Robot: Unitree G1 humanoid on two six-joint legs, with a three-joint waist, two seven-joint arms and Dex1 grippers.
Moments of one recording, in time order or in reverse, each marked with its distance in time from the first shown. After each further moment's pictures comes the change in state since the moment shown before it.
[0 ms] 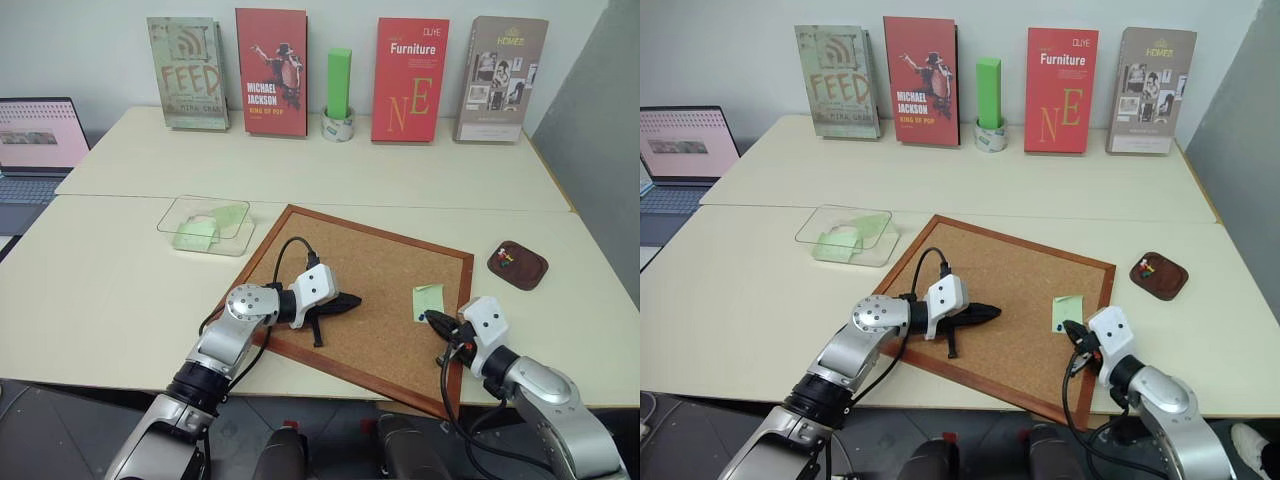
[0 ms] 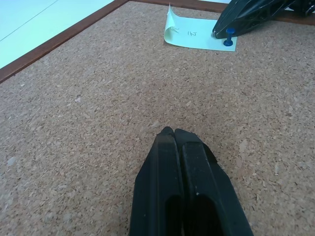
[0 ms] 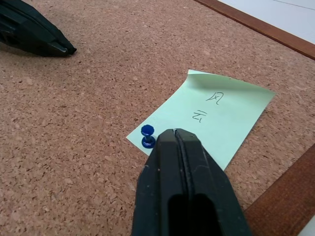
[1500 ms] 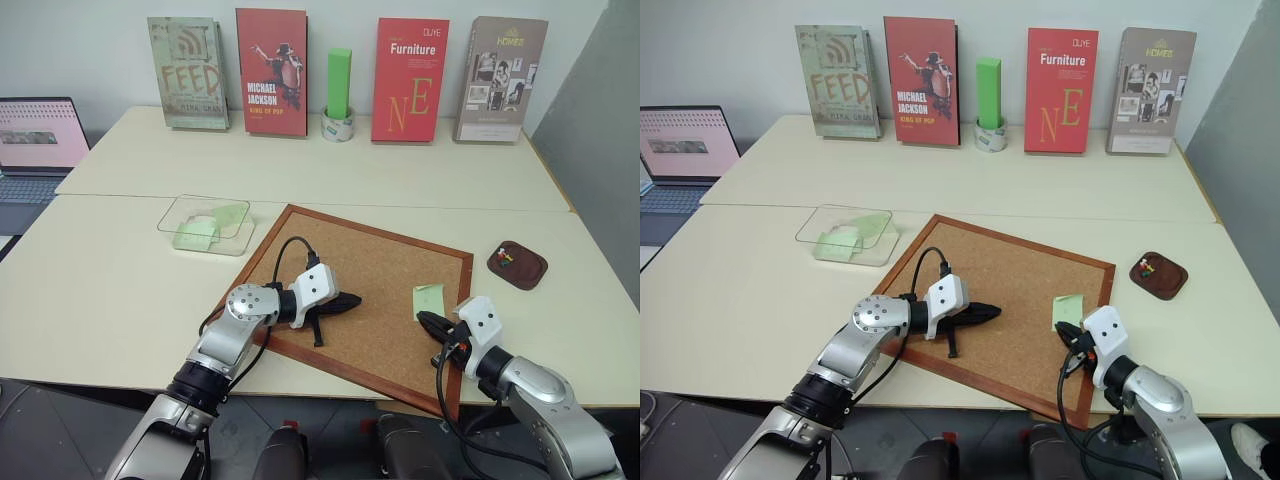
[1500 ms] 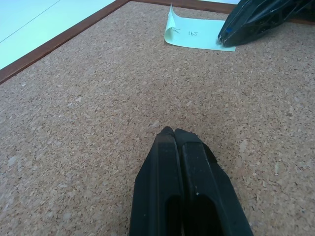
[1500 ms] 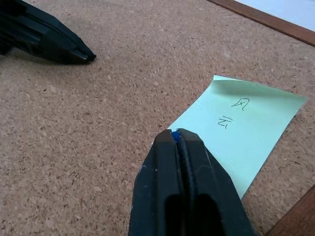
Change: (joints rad) left arm 0.000 0.001 -0.001 -0.001 0.000 0.000 0.000; right arm -0.006 0.021 0.009 -0.027 0.027 0.053 0.013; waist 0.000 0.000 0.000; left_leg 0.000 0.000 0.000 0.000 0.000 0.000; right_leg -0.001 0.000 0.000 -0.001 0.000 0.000
